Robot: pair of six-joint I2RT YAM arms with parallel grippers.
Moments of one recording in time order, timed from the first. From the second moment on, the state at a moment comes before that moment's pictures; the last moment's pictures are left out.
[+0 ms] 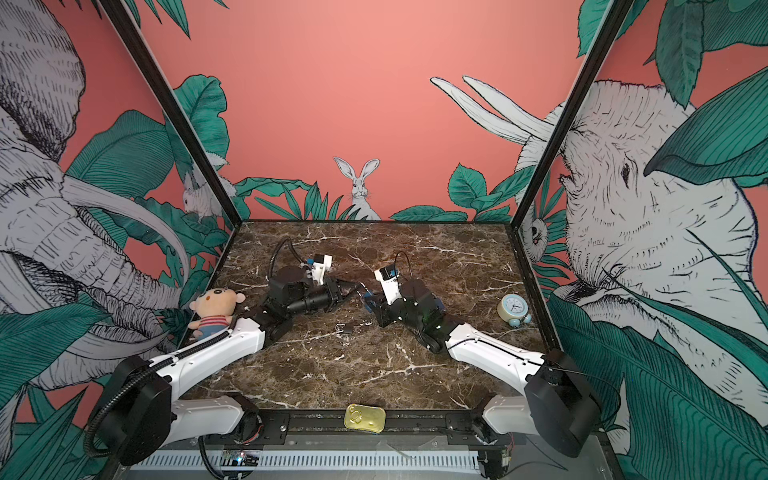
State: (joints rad) left arm -0.60 1.25 0.71 0.28 0.51 -1.13; right arm 0.77 1.29 0.72 0.21 -0.20 0.29
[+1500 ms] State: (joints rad) left arm -0.51 1.10 0.86 -0.12 0.72 -0.60; right arm 0.57 1.17 0.85 -0.19 -0.75 0.48
